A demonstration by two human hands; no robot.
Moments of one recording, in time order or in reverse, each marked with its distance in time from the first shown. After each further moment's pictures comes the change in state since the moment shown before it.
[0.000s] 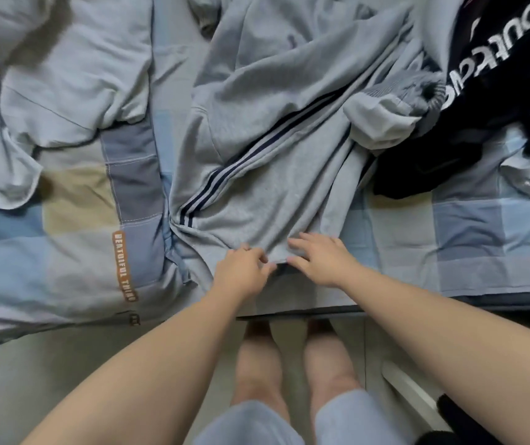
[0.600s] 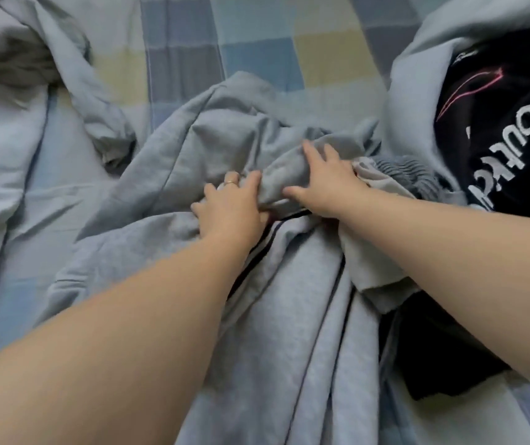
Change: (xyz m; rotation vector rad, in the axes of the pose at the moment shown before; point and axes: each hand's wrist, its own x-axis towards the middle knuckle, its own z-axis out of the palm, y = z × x) left_hand 0.342 0.150 -0.182 0.148 0.641 0.190; right_hand 0.265 0.133 -0.270 0.015 0.668 0.258
